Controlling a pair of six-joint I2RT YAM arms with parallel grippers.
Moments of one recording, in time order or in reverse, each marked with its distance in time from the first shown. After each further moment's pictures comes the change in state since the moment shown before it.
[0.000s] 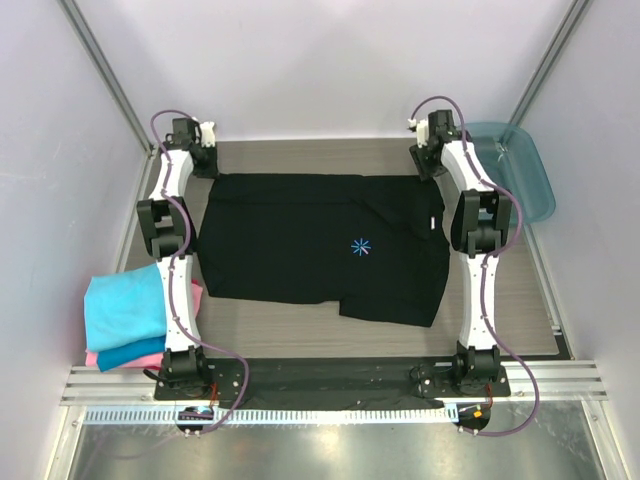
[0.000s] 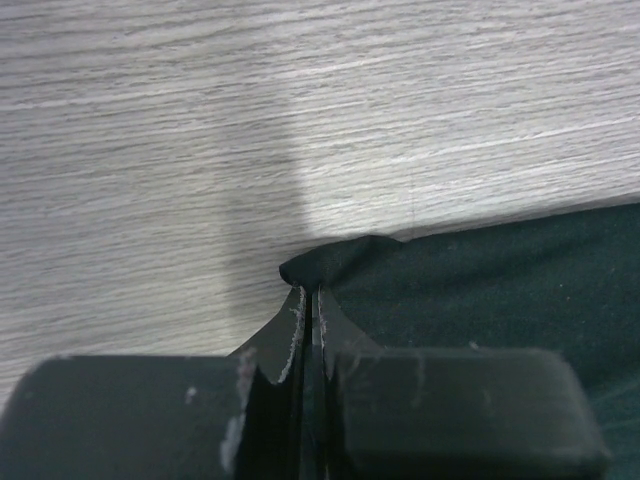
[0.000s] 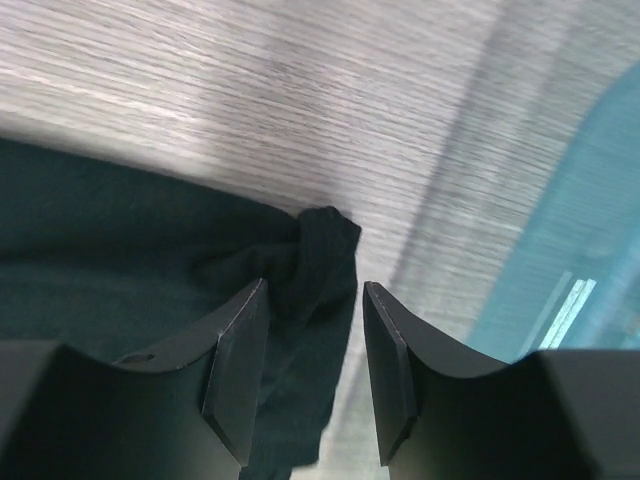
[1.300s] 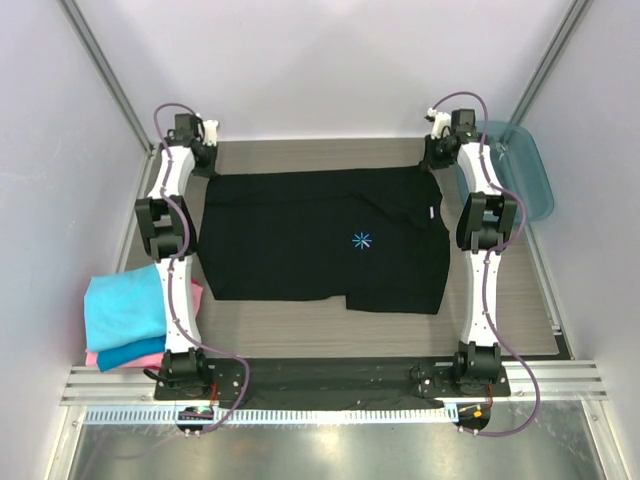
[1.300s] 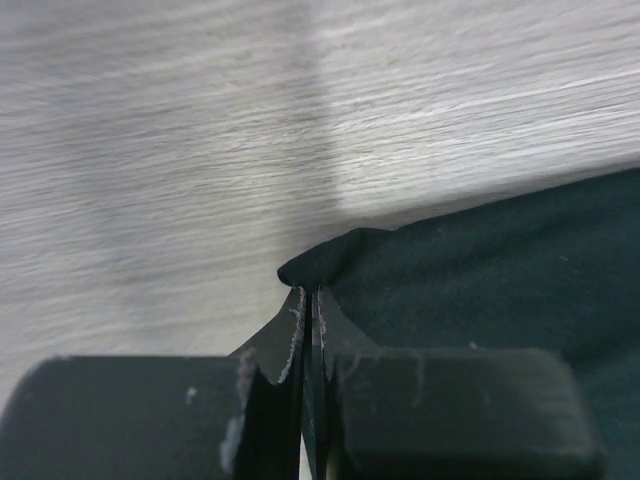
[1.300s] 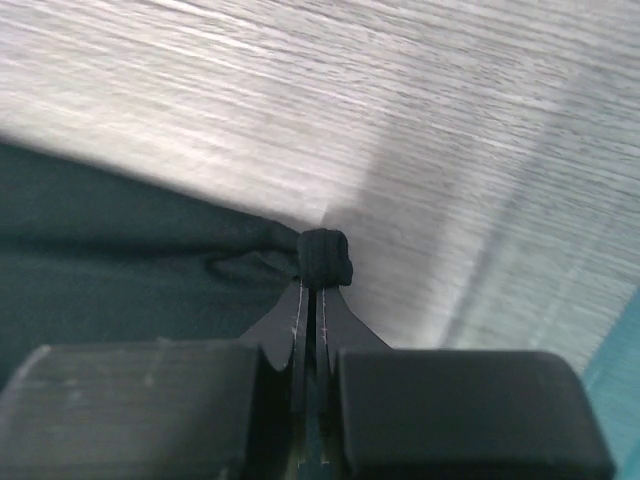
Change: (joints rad) left arm -0.026 -0.079 -0.074 -0.023 -0.126 0.099; right arm -0.116 0.201 0.246 0.048 -0.407 0.121
